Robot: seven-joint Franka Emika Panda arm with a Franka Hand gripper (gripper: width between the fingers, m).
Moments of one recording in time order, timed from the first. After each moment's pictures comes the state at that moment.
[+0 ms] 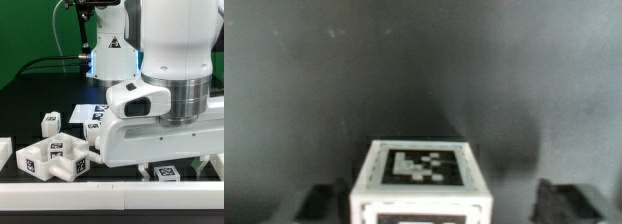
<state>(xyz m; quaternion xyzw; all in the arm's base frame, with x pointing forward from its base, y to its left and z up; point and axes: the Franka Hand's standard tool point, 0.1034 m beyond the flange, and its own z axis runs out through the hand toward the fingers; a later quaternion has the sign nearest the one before) 0.640 0.050 0.011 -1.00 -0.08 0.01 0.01</state>
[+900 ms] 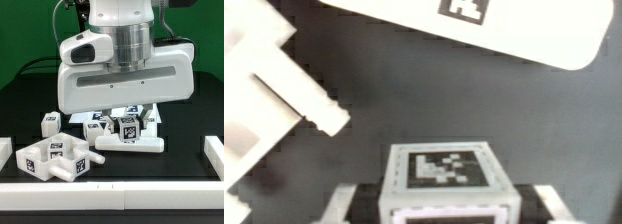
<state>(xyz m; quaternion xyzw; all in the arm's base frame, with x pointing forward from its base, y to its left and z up) 0.578 -0.009 0.065 -1.00 -0.06 0.02 0.03</state>
